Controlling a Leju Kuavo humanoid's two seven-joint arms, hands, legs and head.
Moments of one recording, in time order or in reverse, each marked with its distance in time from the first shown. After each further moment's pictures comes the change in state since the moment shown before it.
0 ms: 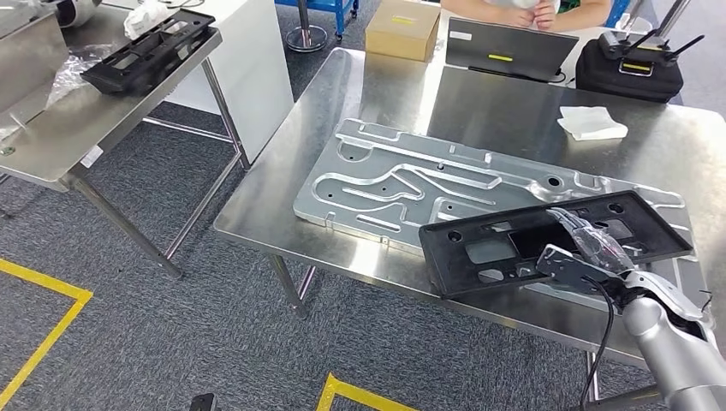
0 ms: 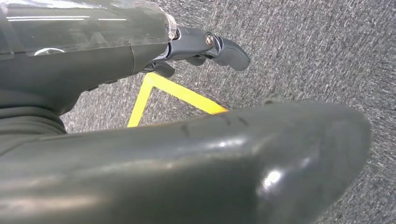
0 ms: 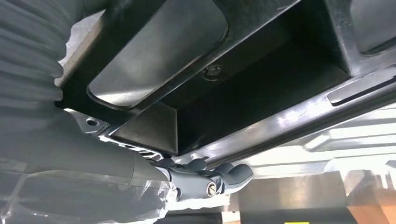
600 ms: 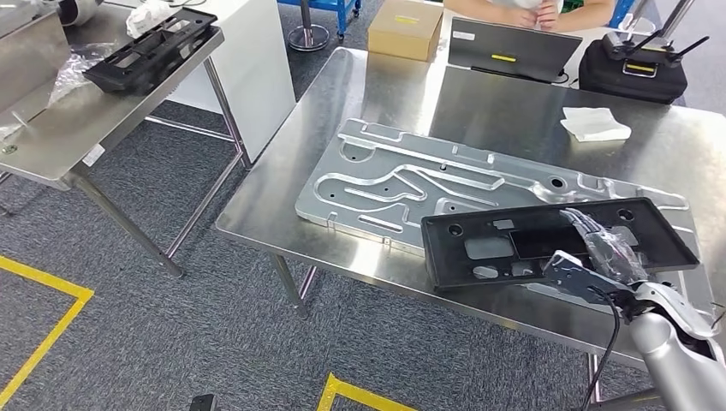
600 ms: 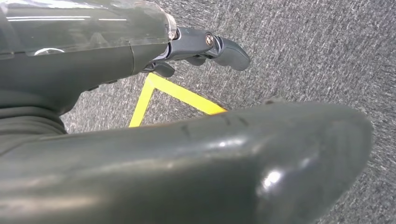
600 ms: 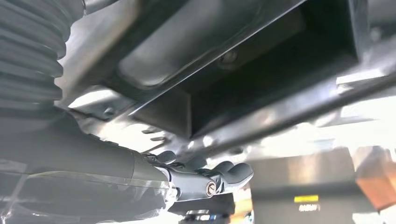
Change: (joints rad) left arm 0.004 0.000 0.000 0.000 -0.003 0.004 0.000; right arm 0.121 -0.034 -0.086 -0.187 -0.021 -0.084 0.046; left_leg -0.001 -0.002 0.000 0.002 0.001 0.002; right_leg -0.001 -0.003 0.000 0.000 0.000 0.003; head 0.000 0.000
